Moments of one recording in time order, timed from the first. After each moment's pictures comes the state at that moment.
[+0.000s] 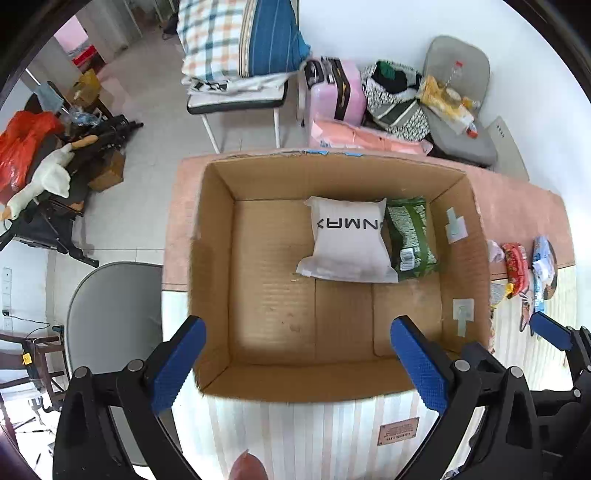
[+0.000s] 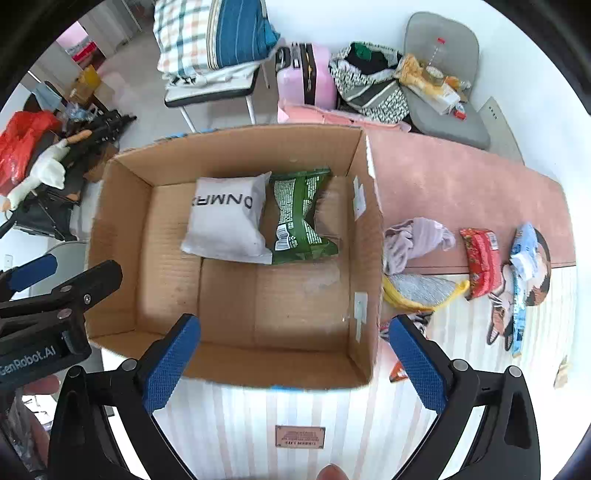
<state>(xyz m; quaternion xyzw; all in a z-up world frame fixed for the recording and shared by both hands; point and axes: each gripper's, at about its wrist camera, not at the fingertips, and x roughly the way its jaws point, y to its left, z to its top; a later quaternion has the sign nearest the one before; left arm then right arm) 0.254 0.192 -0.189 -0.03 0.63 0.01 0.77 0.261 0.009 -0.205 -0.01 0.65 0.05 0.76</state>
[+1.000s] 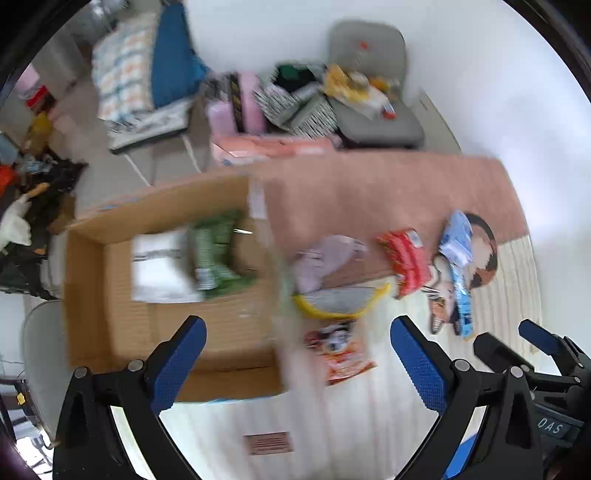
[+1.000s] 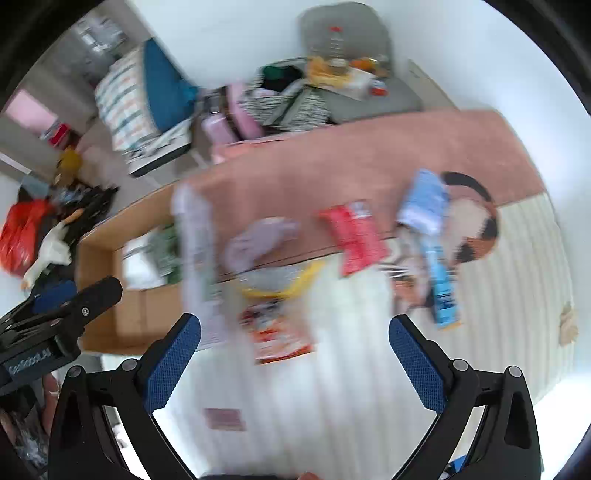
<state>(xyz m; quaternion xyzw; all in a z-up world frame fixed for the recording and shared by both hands) 0.289 -0.062 -0.181 0.00 0.64 -0.08 0.77 0.229 -0.271 -0.161 0.12 0.62 -0.02 0.77</state>
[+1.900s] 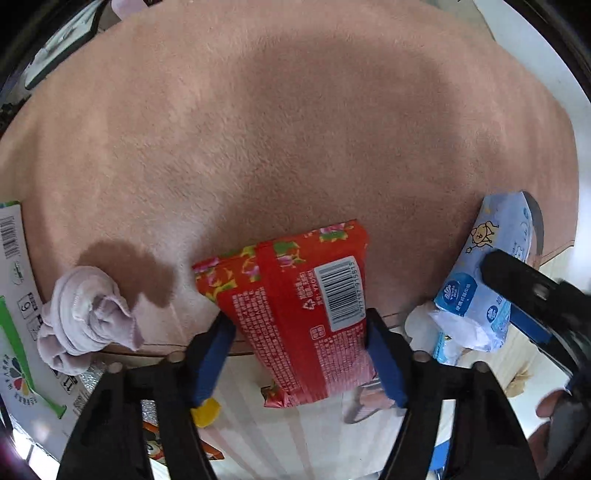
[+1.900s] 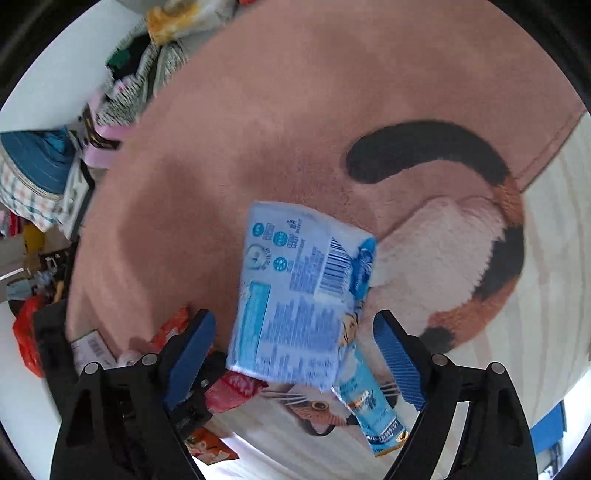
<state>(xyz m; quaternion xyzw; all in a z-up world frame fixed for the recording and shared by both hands) 0.402 -0.258 -0.401 -0.02 0.80 -0.06 0.60 0.387 -0.493 -0.387 0.29 0.74 -0.10 0.60</state>
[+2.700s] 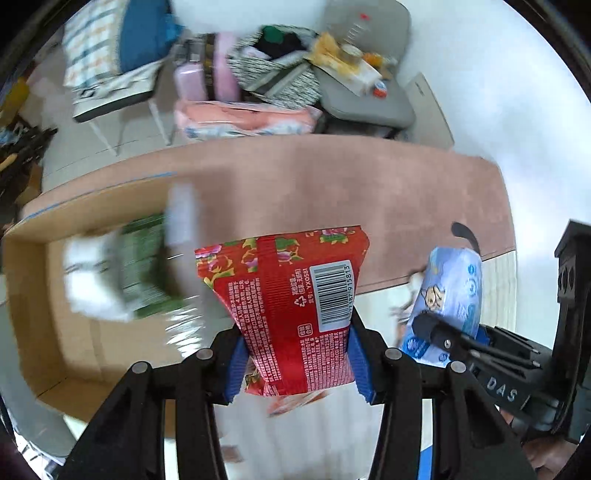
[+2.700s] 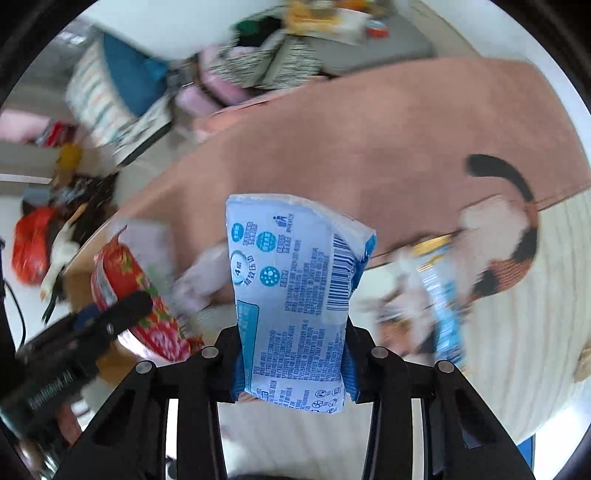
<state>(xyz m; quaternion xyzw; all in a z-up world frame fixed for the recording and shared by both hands) 0.331 -0.061 -0.211 -0.06 0.68 -0.10 0.73 0.338 -0.322 -0.259 0.18 0.70 0.04 0.69</state>
